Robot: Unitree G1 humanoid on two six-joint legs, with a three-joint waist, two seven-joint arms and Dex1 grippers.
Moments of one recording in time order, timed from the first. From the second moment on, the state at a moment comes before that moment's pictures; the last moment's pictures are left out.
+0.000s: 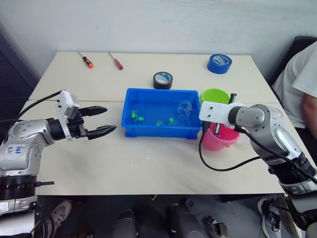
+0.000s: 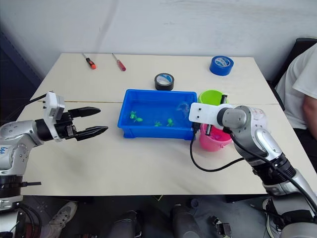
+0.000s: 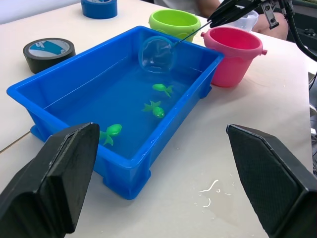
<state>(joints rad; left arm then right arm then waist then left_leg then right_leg) -0.42 0.80 0.23 0.03 -0.50 0.47 -1.06 -0.70 -0.79 0.34 -0.15 -0.40 0.48 0.93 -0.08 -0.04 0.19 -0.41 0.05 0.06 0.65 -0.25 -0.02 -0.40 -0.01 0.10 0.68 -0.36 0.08</state>
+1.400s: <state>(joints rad) -0.34 0.80 0.28 -0.08 -0.55 0.52 -0.98 -0.78 -0.54 0.16 -0.22 -0.03 1.15 0.90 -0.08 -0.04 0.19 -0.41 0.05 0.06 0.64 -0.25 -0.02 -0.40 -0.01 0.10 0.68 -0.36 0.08</state>
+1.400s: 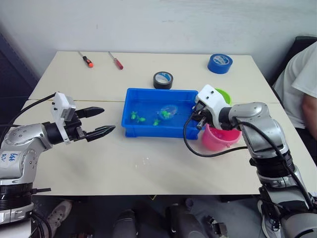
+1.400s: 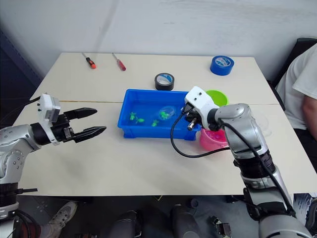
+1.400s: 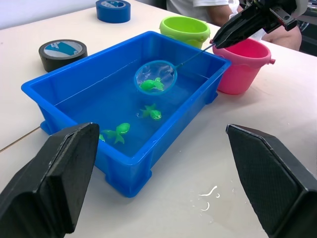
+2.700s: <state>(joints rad) -0.71 0.73 0.14 0.29 -0.43 0.31 -1.10 -0.55 -0.89 -0.12 -0.23 0.12 0.86 0.63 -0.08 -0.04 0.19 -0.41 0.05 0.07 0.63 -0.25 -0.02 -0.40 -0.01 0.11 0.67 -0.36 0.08</state>
